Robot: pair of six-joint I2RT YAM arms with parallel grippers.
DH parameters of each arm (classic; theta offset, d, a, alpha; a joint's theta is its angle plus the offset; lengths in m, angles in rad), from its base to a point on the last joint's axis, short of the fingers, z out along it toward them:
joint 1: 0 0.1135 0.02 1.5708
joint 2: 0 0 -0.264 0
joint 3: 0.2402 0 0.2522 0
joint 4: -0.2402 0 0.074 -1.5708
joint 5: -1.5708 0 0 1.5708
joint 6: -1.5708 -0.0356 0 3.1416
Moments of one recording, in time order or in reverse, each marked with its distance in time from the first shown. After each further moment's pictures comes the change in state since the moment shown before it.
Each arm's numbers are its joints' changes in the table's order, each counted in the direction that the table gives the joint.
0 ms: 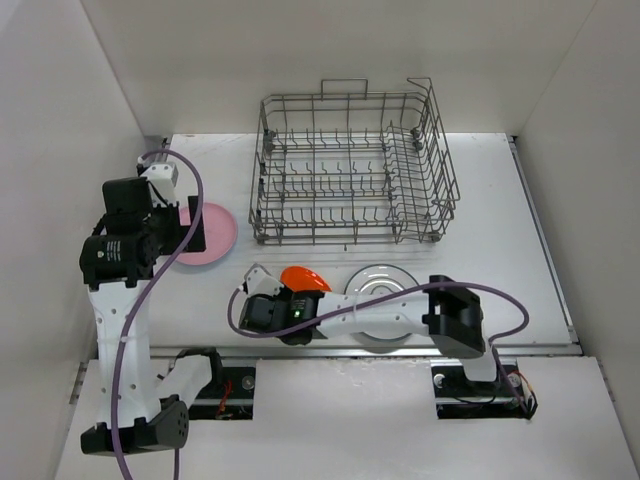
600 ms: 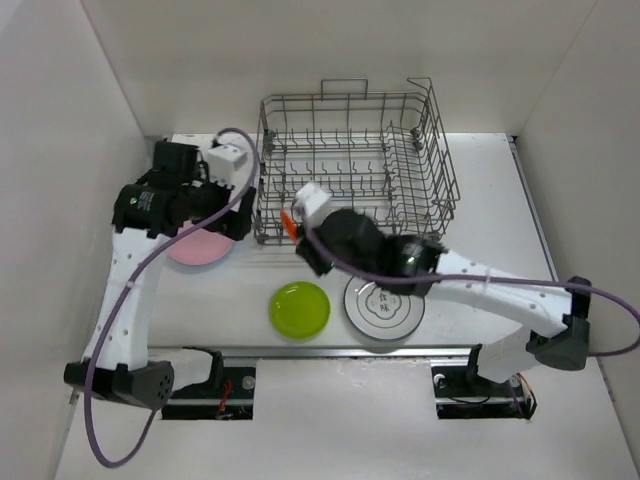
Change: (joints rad) left arm -0.320 -0.258 0.170 -0.032 -0.247 -0.154; right arm -0.270 0.547 -0.088 0.282 0.407 0.140
